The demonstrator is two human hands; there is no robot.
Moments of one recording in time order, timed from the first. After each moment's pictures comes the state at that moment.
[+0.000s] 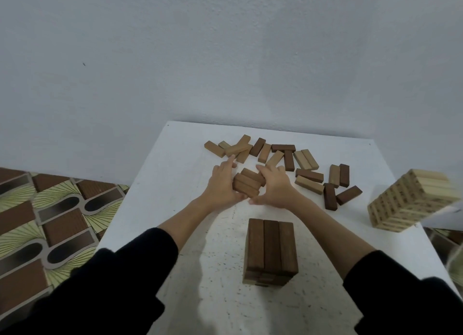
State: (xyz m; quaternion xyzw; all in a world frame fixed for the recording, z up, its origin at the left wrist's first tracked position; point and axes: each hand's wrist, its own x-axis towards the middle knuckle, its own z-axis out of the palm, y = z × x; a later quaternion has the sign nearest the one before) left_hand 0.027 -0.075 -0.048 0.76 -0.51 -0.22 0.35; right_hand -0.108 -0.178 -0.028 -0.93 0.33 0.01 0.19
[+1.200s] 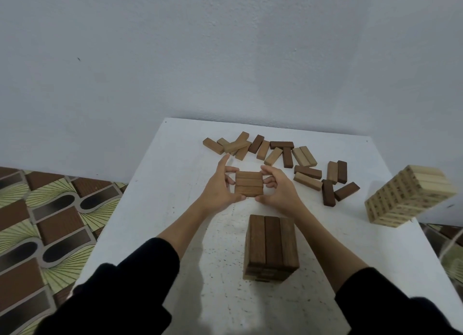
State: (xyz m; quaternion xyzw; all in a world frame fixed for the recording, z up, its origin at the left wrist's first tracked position) left_hand 0.030 -0.063 -0.068 0.70 -0.45 -0.31 0.46; right_hand -0.126 -0.170 -0.060 -0.83 0.34 -0.20 0.40
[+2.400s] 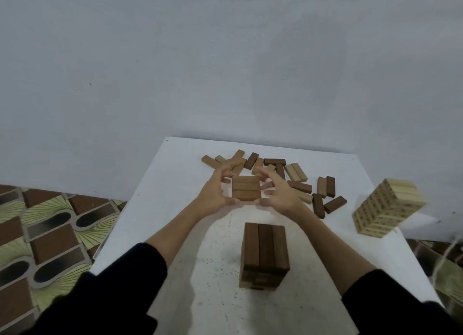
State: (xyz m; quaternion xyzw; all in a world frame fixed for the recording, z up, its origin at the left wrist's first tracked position) left_hand 0.030 -0.056 -0.019 0.70 -0.47 -0.31 0.44; right_hand -0.132 -0.162 0.001 -0.79 0.33 -0.15 0.49
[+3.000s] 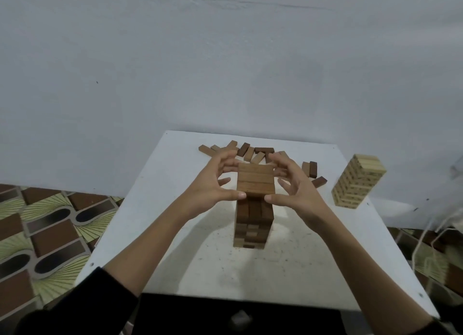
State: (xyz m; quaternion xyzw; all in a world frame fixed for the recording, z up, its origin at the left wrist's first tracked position) left_hand -0.036 0.039 0.055 0.59 -0.50 -0.35 0.53; right_hand -0.226 -0.064 0.063 -0.76 0.25 -0.27 0.54
